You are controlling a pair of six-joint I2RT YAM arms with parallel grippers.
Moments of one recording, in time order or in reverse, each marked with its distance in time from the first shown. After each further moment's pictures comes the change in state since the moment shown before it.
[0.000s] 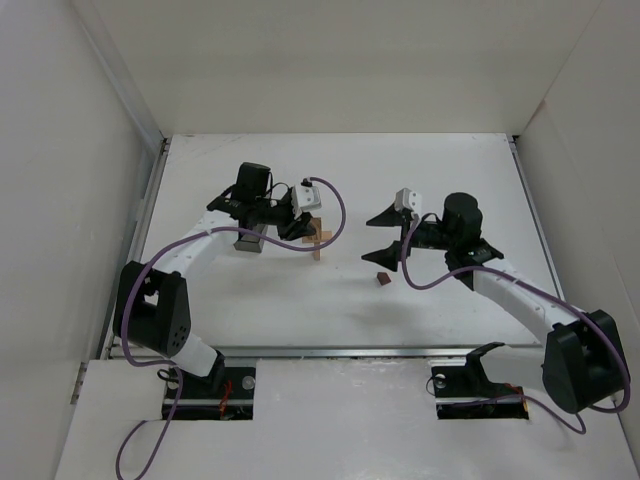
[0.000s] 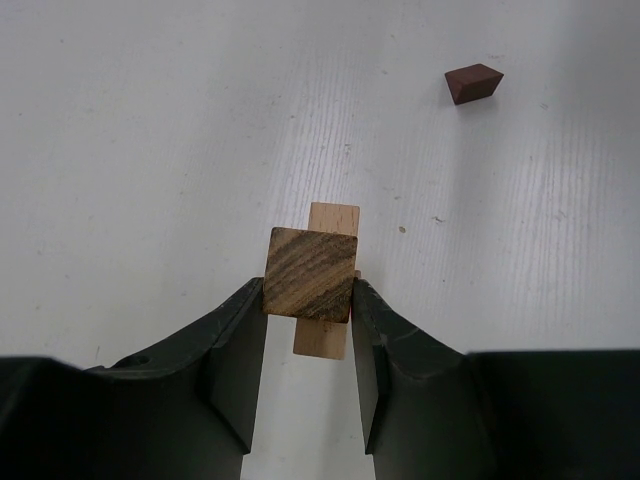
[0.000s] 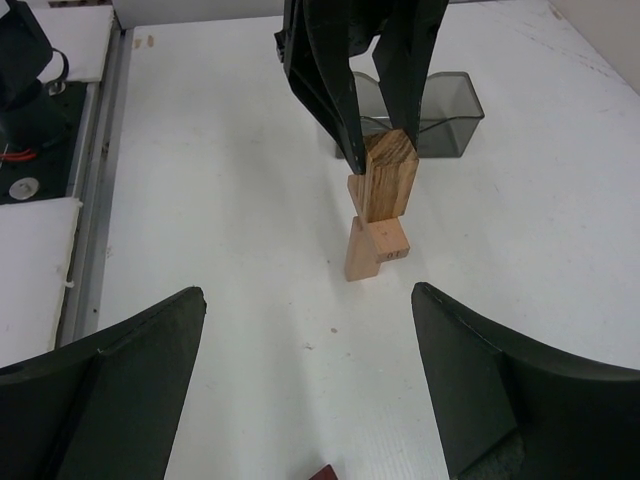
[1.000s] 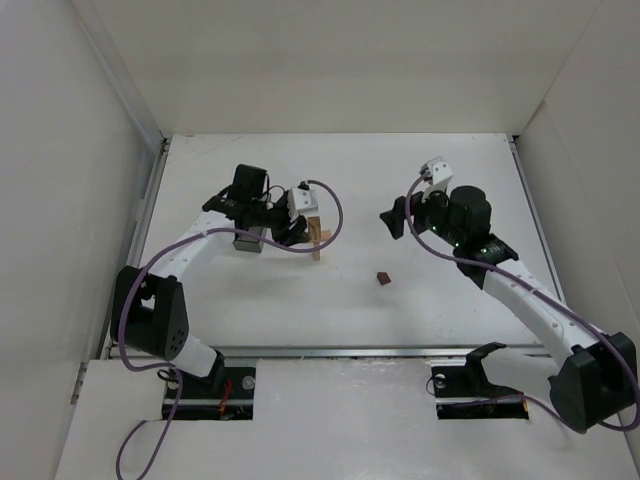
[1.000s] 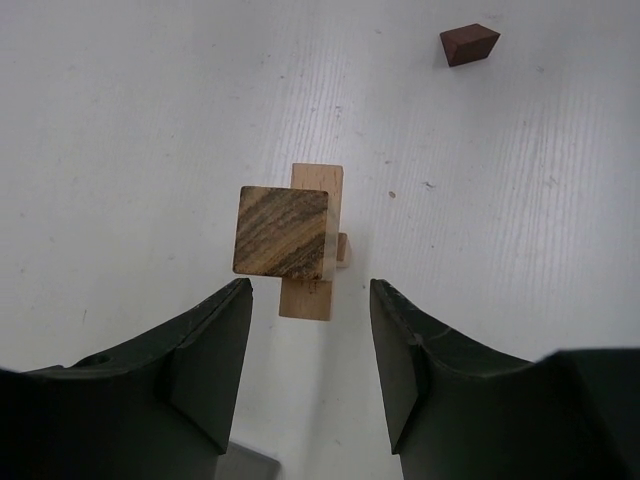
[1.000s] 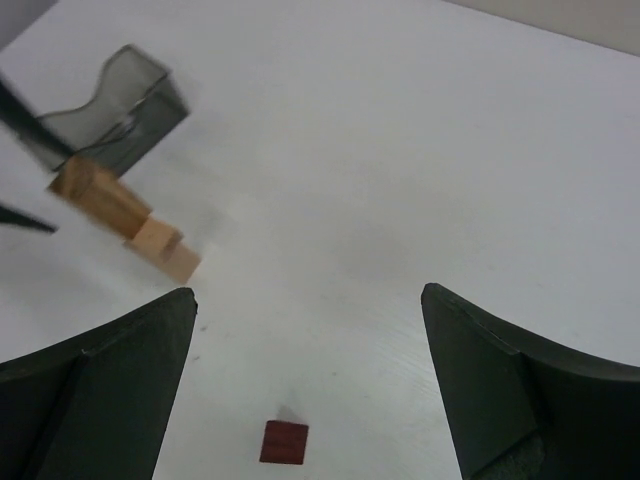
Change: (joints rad) left arm 0.016 -0.018 0.002 -0.098 -0.032 0.043; right arm 0.010 -0.089 0.101 -0.269 0.732 0.277
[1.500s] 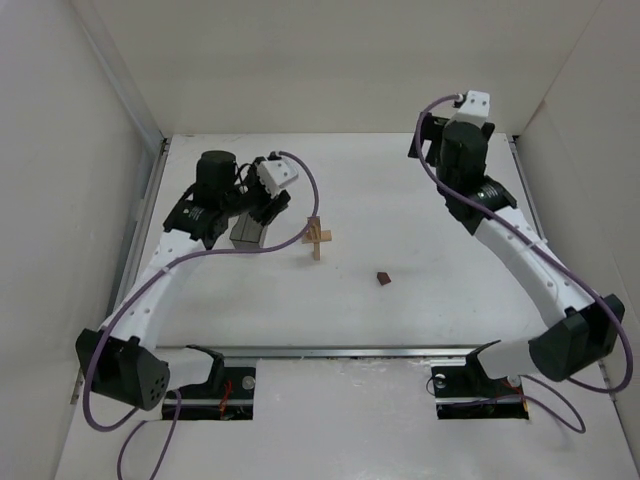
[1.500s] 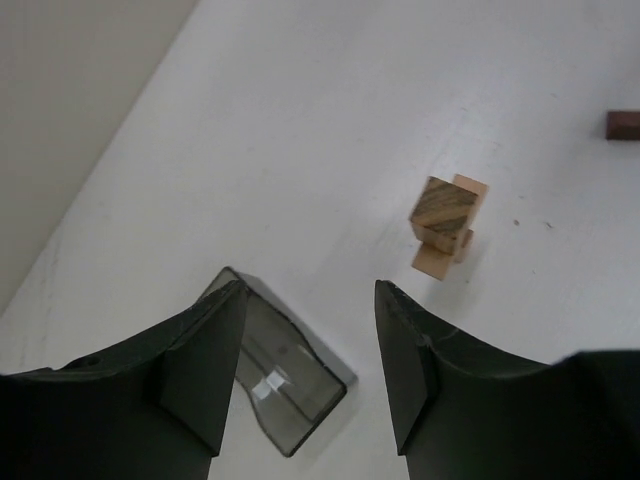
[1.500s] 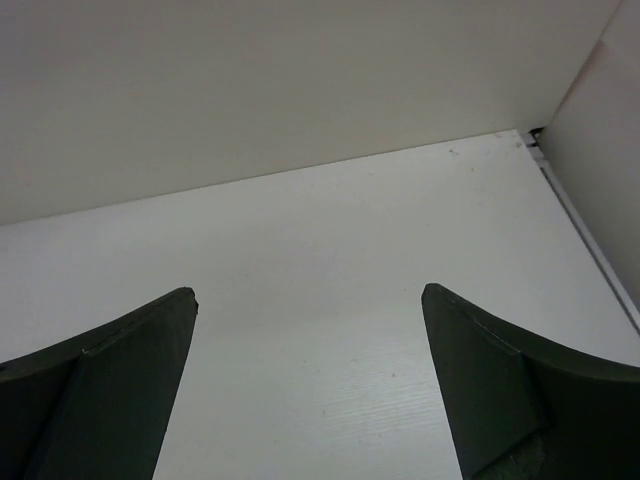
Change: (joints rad) left arm 0.030 -0.250 0.064 -0.016 -0.259 -0.175; right arm 0.037 0.218 0.506 -0.175 0.842 0.087
